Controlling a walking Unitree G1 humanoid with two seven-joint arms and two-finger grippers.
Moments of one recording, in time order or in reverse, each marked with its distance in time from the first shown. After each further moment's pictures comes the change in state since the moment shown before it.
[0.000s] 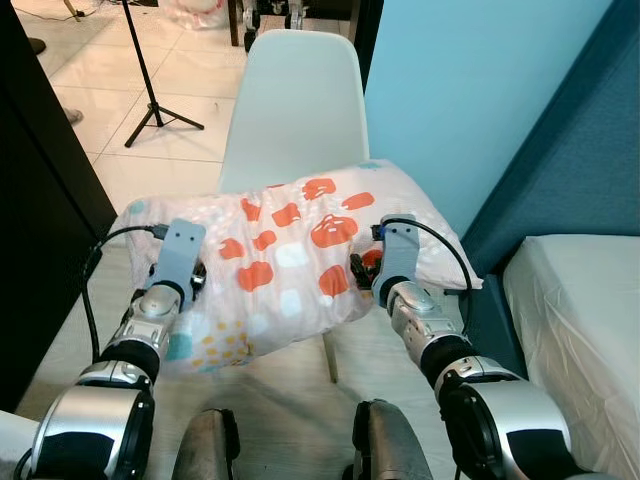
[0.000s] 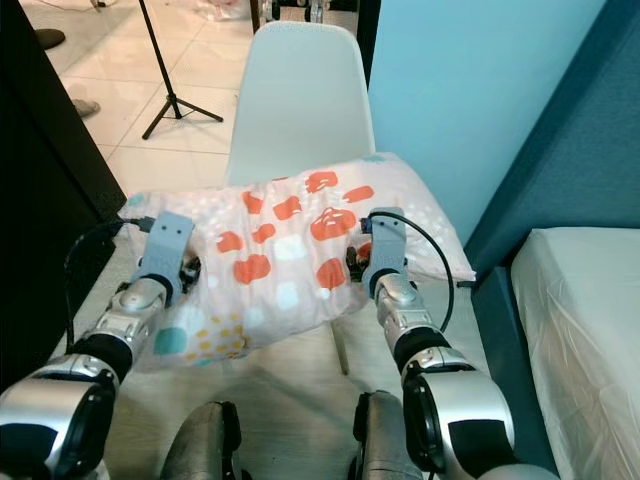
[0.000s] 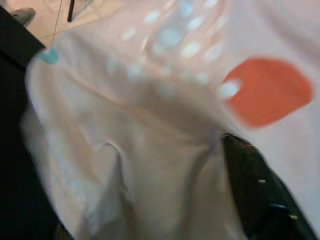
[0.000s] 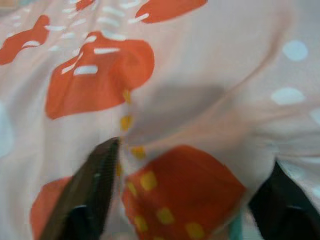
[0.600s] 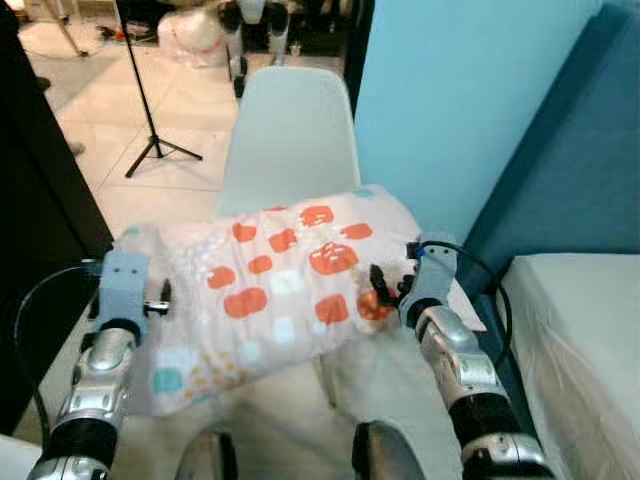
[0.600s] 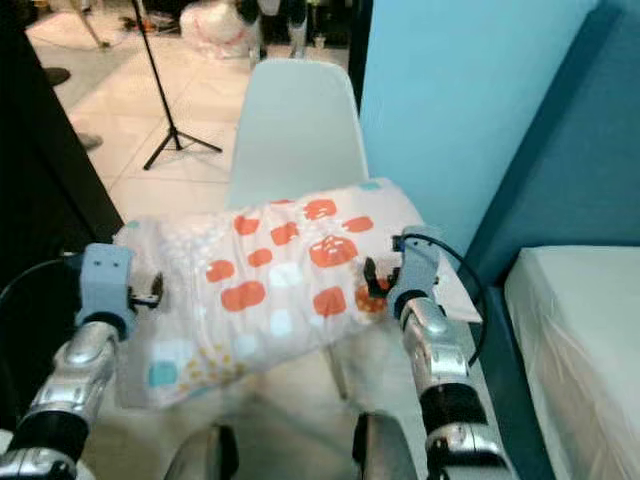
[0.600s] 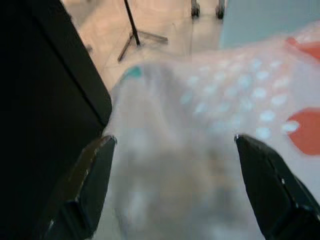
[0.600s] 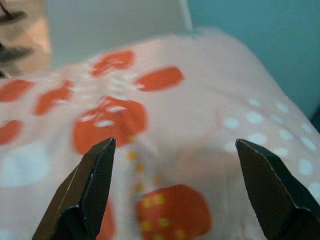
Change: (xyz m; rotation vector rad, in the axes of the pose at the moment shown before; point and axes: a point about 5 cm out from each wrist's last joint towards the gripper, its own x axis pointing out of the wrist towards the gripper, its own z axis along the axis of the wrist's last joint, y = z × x) left arm -0.063 0.038 -0.040 -0.166 -0.168 0.194; right arm -0.047 -0.014 -0.006 0.017 -0.153 0.045
